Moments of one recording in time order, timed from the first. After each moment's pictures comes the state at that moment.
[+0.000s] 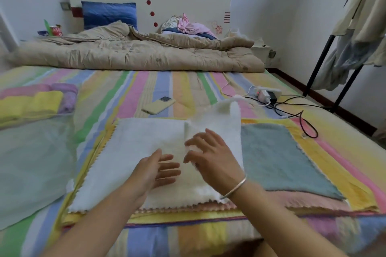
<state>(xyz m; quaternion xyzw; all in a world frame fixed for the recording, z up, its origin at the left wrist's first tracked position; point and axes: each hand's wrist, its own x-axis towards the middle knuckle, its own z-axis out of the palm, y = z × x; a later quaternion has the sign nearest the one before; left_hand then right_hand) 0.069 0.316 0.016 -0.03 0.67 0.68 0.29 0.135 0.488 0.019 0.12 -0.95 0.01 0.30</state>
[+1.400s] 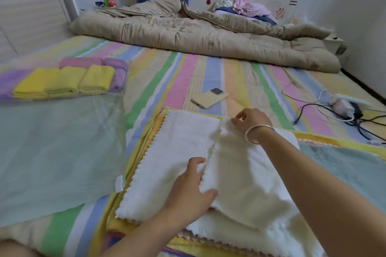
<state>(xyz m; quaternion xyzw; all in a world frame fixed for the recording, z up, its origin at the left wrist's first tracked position) 0.041 0.277 -0.008 0.11 0.84 0.49 0.22 -0.080 0.511 0.008 -0.21 -0.96 0.18 0.05</state>
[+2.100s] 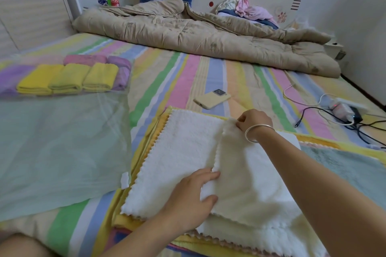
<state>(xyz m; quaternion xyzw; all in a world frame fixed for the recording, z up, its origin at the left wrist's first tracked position) 0.044 0.263 -0.020 0.25 0.84 0.45 0.15 -0.090 0.509 0.003 -0.22 -0.97 0.10 0.05</state>
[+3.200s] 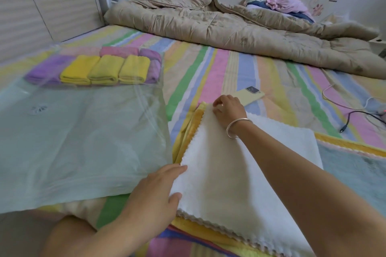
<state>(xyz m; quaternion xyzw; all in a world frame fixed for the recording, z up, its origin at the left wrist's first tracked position) 0.038 0.133 -0.006 0.17 0.94 0.29 0.07 -0.159 0.370 -0.021 -0.01 -0.98 0.19 0.11</state>
